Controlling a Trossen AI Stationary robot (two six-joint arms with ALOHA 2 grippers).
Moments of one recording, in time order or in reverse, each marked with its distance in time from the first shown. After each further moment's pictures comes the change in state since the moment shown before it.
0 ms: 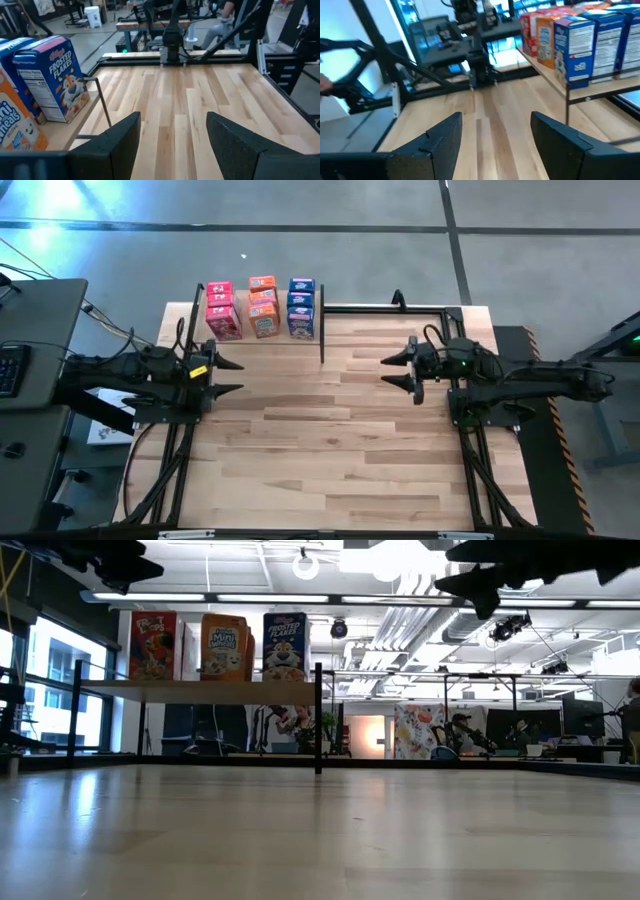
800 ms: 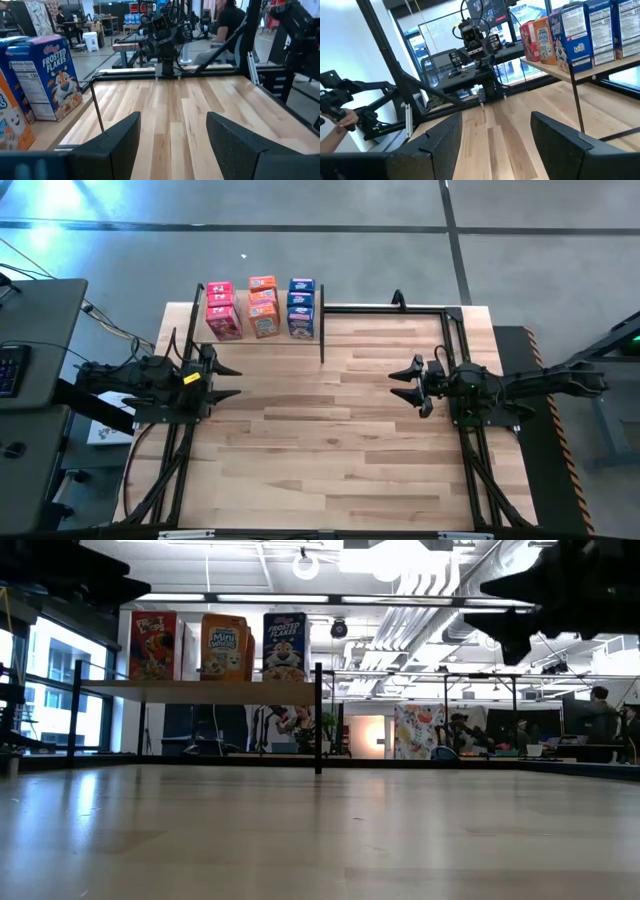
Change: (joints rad) left arm -0.036 -0.271 -0.231 0.103 0.000 0.025; right arm 0.133 -0.157 -0.446 0.510 0.150 0.110
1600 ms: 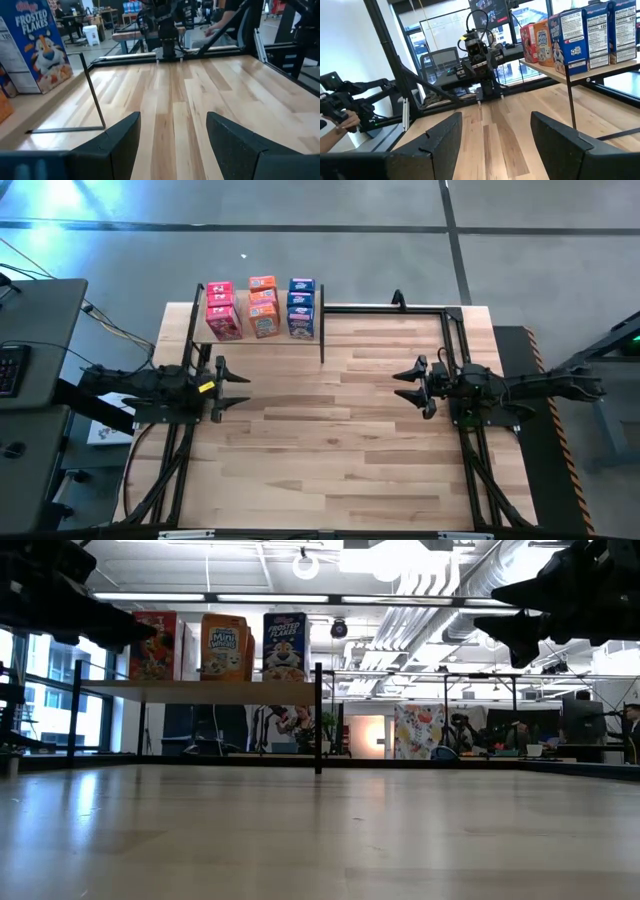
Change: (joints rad) left arm 0.001 -0.054 -0.189 0.092 -0.007 0.038; right arm -0.003 -0.138 -0.043 -0.087 -0.009 -0.052
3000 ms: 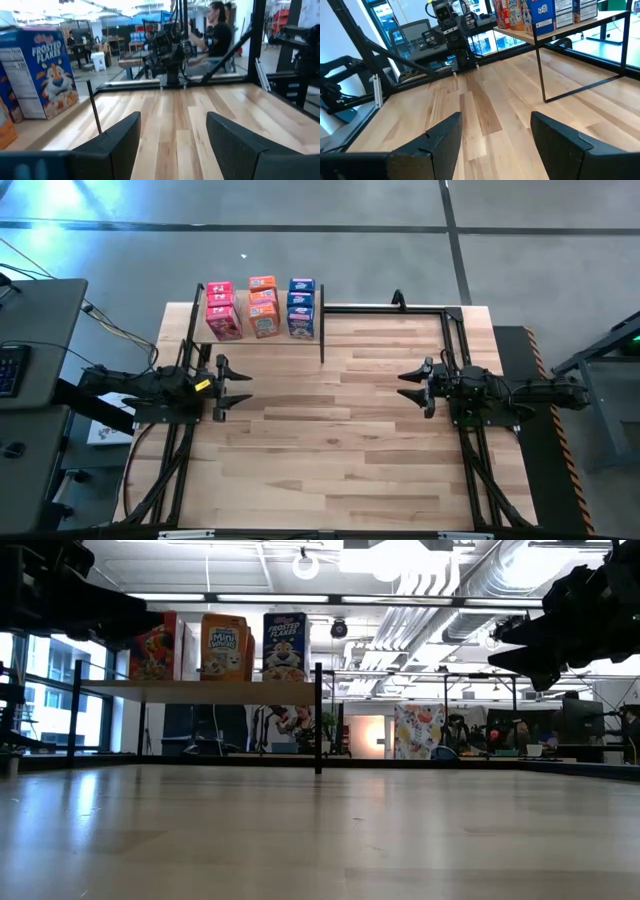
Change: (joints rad) left arm 0.000 0.001 -0.083 0.241 -0.012 0.019; right arm 0.000 -0.298 0.002 -0.486 0.095 0.029
